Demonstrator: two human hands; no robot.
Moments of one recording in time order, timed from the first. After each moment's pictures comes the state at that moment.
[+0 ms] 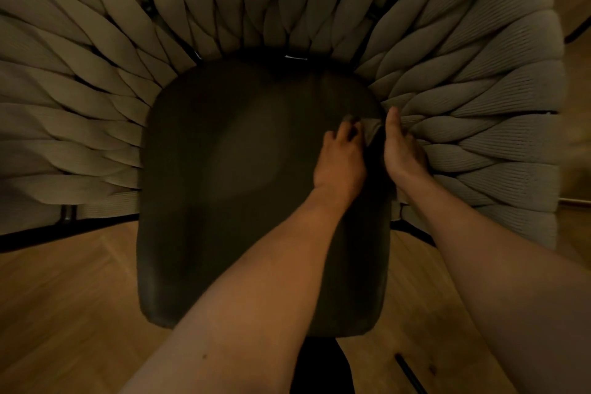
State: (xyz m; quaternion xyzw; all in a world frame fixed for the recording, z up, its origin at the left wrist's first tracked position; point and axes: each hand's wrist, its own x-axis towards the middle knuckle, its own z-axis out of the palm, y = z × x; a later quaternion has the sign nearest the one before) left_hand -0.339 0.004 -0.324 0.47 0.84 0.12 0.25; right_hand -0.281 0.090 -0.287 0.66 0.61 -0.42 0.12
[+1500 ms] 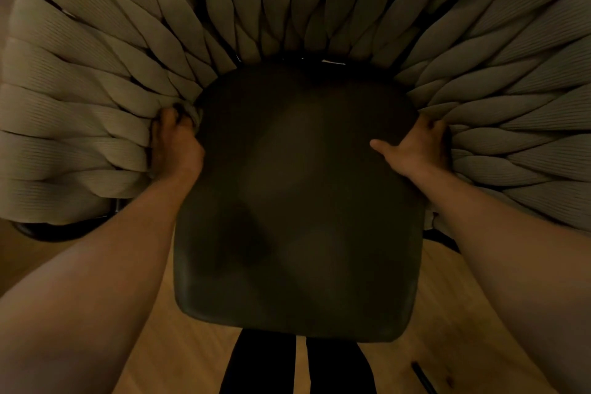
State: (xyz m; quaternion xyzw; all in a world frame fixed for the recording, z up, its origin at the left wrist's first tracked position) left_hand -0.568 -0.187 -0.335 0.21 0.97 0.00 0.10; right_hand -0.315 0.082 -0.307 0.61 0.72 -0.29 0.16
